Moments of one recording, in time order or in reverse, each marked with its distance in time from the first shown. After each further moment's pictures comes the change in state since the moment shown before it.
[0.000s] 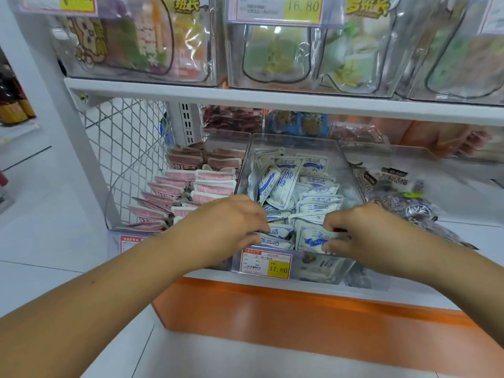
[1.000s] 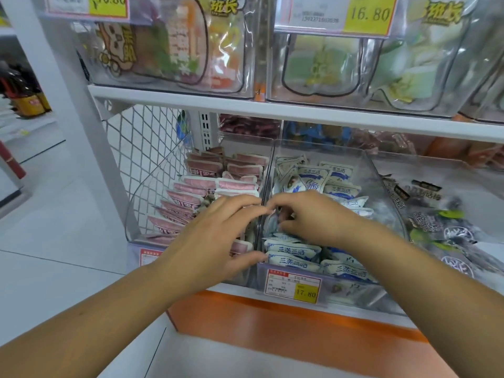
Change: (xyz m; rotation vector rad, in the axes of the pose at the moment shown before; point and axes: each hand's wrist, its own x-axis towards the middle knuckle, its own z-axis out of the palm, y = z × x) left_hand -0.037 -0.017 -0.006 -0.091 0.038 -0.349; right_hand 0.115 -0.043 0.011 0.319 0.065 -0.162
